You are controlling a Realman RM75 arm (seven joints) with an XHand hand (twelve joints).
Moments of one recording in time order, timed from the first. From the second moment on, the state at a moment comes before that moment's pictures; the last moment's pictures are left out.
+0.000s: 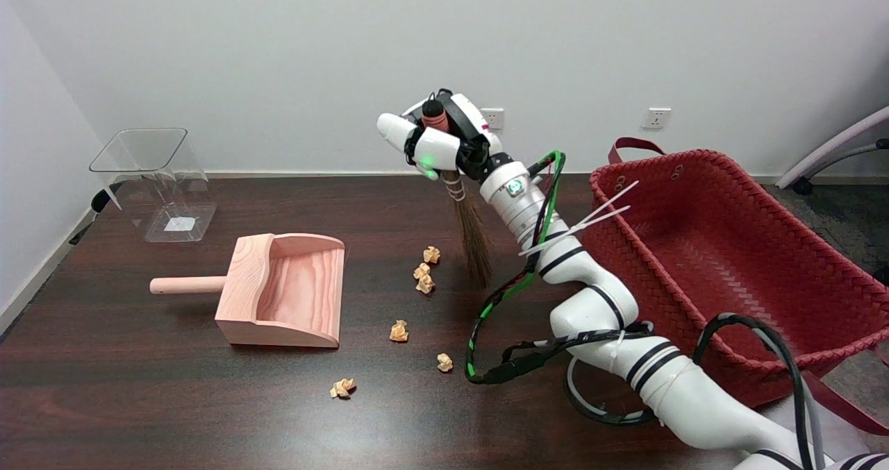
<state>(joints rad) 0.31 -1.42 -1.74 1.19 -0.06 0.48 1.62</state>
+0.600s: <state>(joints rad) 0.35 -1.51 -1.75 0.98 -0.07 0.56 1.54</state>
